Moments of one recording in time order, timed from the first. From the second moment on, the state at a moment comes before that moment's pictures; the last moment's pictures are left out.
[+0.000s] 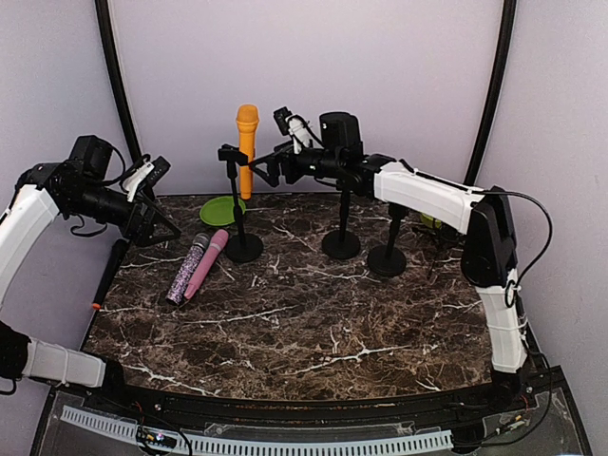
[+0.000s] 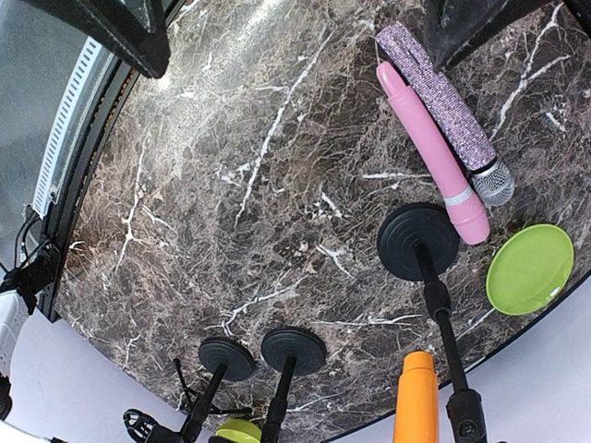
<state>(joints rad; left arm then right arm) -0.12 1.19 1.35 -1.11 0.62 0.45 0.76 2.21 2.09 -0.02 -0.36 0.02</state>
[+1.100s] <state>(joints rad) -0.12 1.15 1.31 -1.09 0.60 0.45 0.82 2.44 2.26 0.29 -0.42 0.08</state>
